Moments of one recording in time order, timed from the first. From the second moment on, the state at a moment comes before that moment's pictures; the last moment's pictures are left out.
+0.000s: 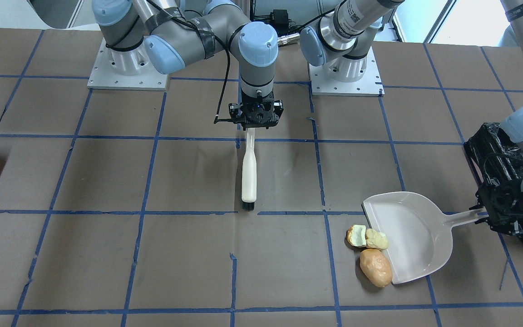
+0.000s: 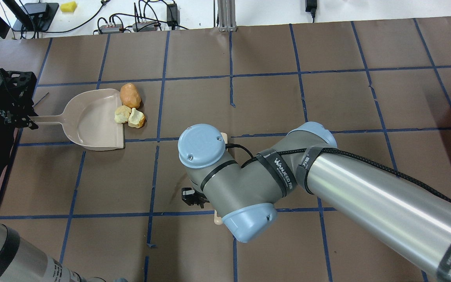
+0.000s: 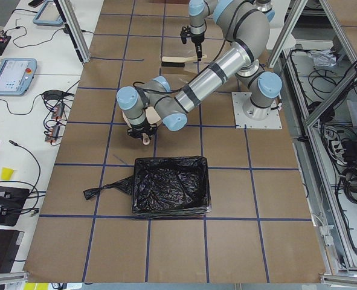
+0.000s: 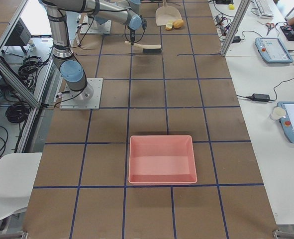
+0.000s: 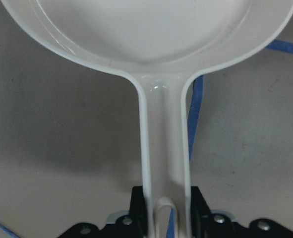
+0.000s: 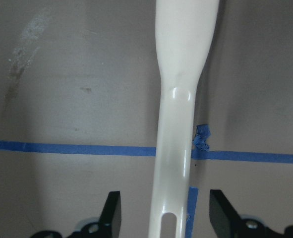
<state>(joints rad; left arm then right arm) -1.01 -2.08 -1.55 -1.20 1.63 1.95 2.20 -1.33 1.97 -2.20 -1.51 0.54</state>
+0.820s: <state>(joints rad) -1.02 -2.06 -1.58 -1.15 1.65 1.95 2.23 -1.34 2.07 -2.36 -1.62 0.55</state>
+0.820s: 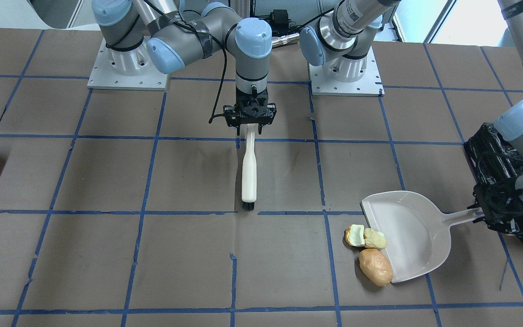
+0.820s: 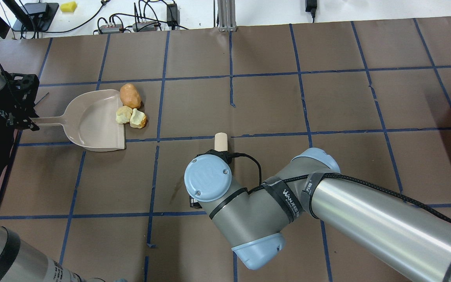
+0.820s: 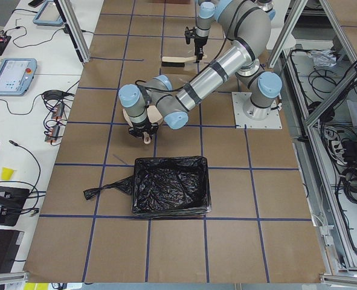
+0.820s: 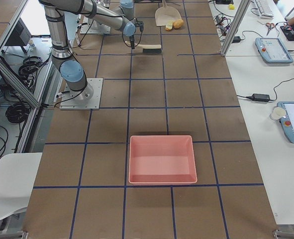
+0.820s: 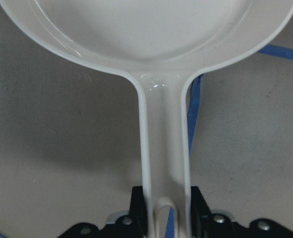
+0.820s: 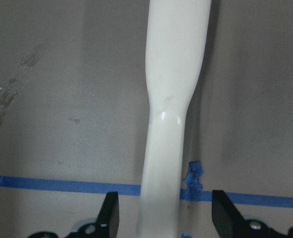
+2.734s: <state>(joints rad) -1.02 -2.06 -1.59 -1.15 1.66 1.93 2.26 -0.79 0.95 -1.71 -1.64 1.02</state>
